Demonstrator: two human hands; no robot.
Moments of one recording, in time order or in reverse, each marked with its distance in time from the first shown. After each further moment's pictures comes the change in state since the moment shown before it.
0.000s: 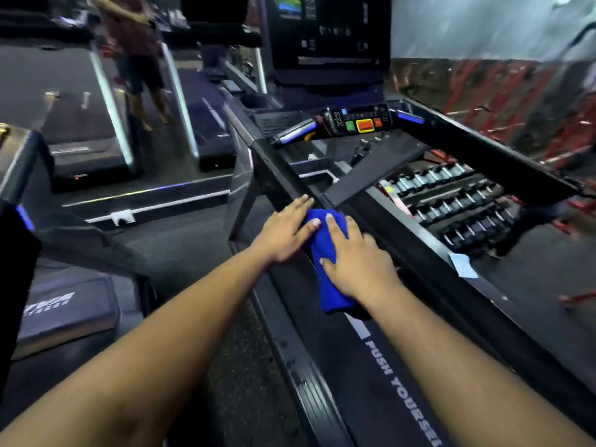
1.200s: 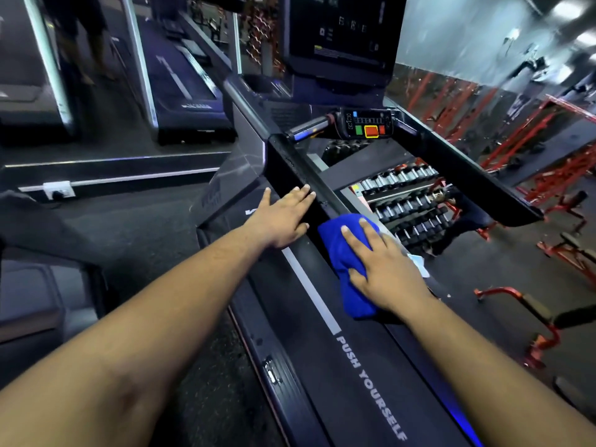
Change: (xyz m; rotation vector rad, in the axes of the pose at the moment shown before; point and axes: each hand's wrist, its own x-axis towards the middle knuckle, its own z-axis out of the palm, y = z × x) left_hand 0.030 -0.085 -0.053 0.309 -0.198 0.120; right_hand 0.030 -0.022 0.002 -0.210 -0.031 -0.080
